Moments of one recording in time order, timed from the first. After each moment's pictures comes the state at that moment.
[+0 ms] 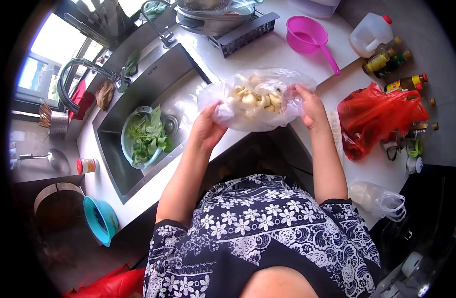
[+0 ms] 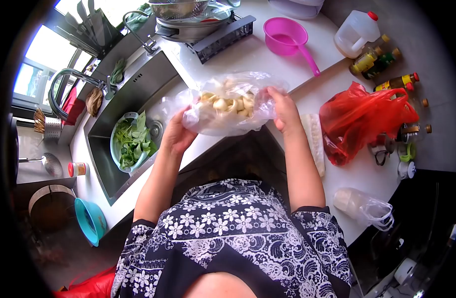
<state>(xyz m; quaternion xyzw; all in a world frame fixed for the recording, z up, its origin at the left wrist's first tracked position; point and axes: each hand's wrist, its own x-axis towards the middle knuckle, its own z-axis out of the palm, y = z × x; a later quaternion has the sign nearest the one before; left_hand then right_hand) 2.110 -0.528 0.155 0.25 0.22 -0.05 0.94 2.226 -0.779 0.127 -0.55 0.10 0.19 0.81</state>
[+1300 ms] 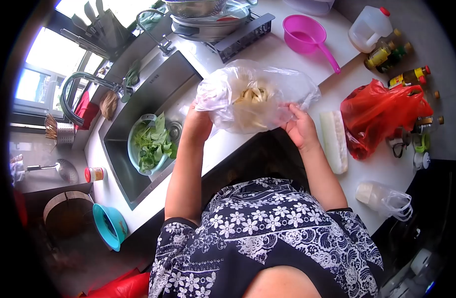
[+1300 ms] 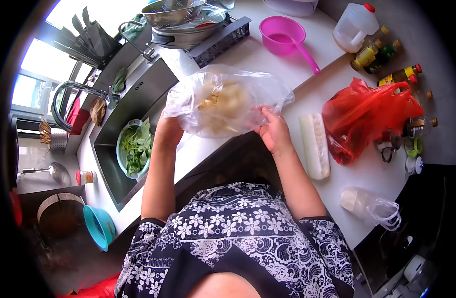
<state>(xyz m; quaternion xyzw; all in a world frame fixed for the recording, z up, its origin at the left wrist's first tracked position) 2.140 -0.515 0.182 0.48 0.11 0.00 0.87 2.173 -0.767 0.123 -0.34 0.14 0.24 0.90</state>
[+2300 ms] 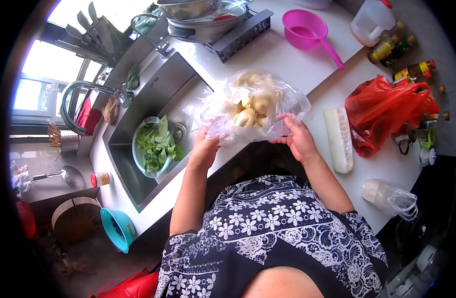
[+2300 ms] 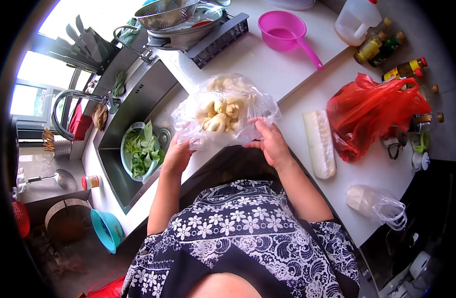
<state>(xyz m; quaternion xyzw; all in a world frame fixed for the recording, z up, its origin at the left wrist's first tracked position) 2.080 -0.526 0.163 0.55 0.23 -0.06 0.80 2.142 -0.769 0.123 -0.43 0.09 0.31 0.84</state>
